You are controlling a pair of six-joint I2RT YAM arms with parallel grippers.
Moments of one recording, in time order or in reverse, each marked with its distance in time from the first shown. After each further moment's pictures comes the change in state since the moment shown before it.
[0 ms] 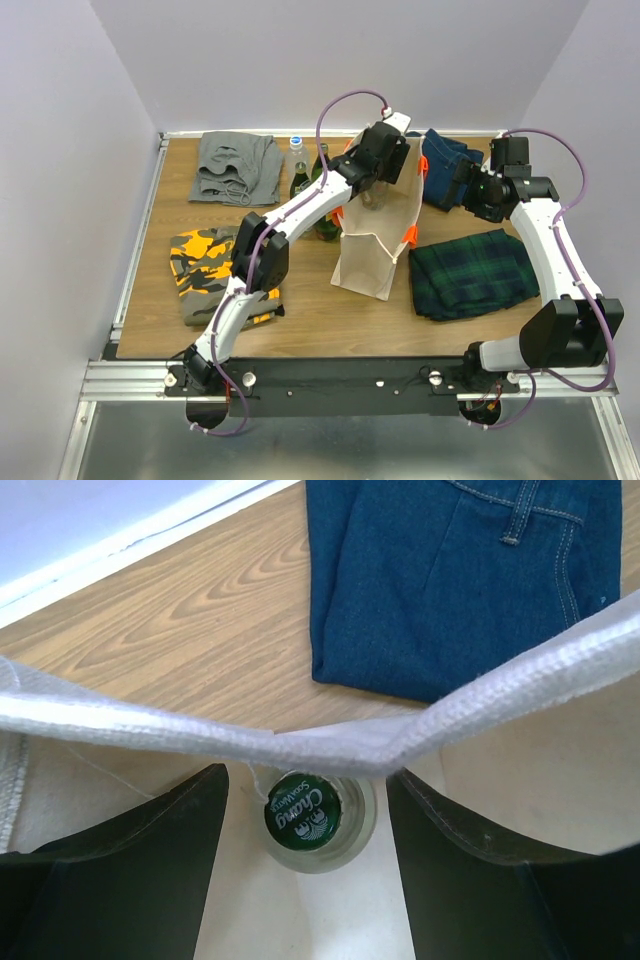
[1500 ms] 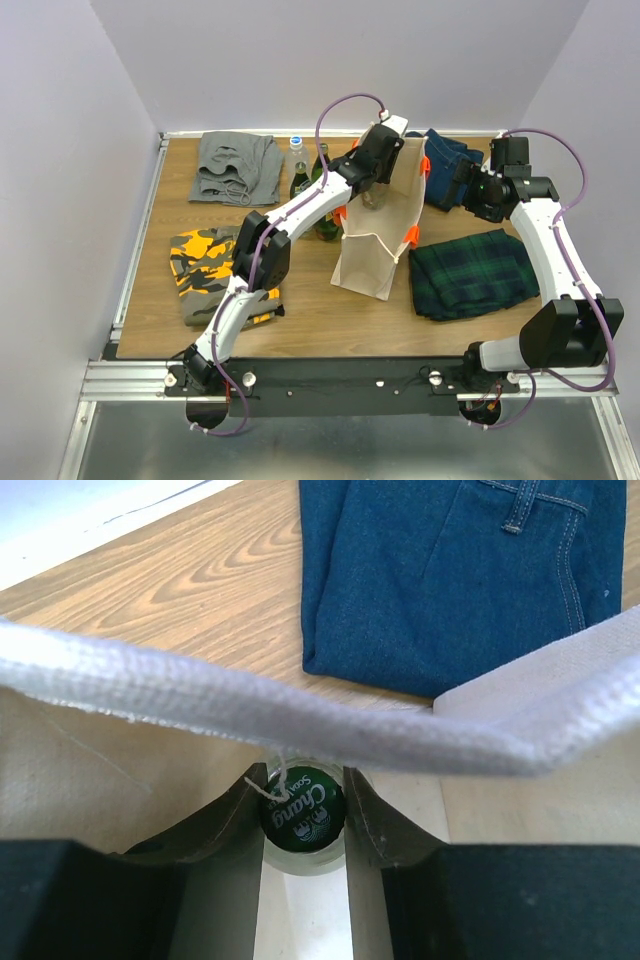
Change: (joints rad) left arm 0.004 0.021 -0.010 0.007 0.027 -0.039; right arm 0.000 0.000 0.000 0.000 0.003 0.000
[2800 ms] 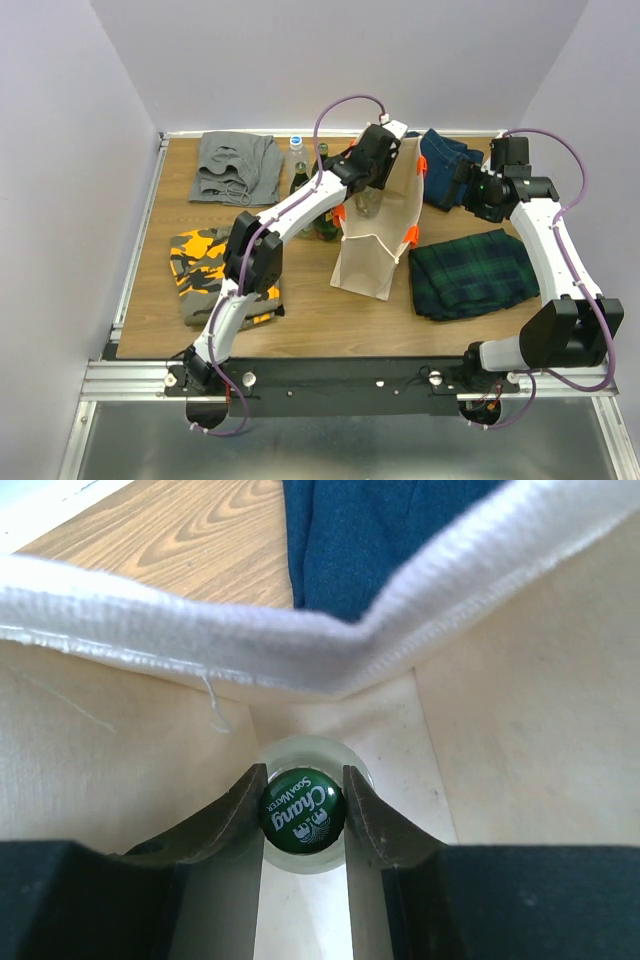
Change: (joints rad) left arm 0.000 -0.087 -0.079 -0.069 0.061 0.054; right arm 0.000 0.000 0.000 0.000 0.000 0.000
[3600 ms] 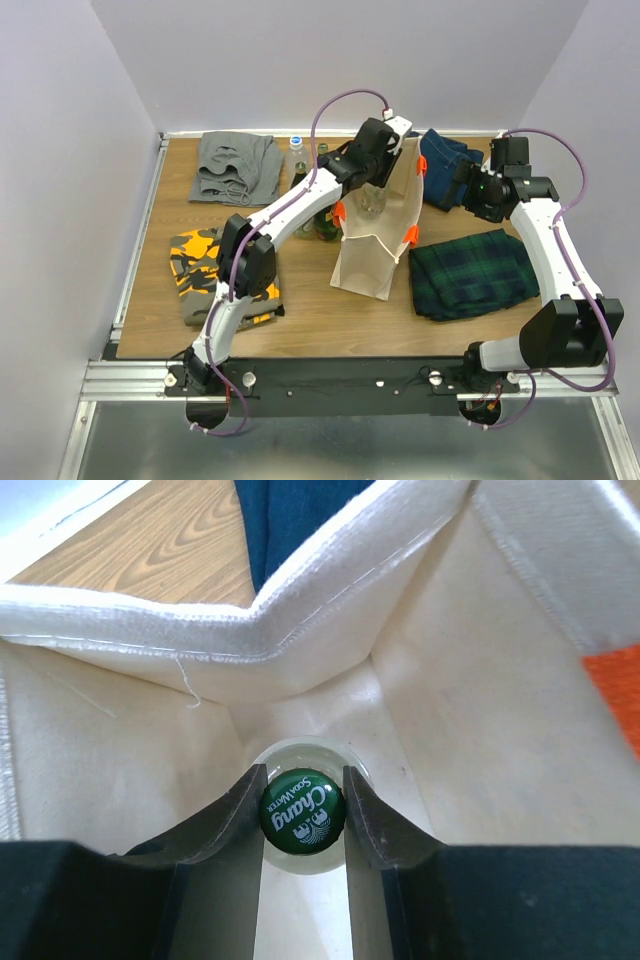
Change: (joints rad) left arm -0.007 -0.068 -0.013 -0.033 0.089 0.038; right arm 0.000 0.000 0.000 0.000 0.000 0.000
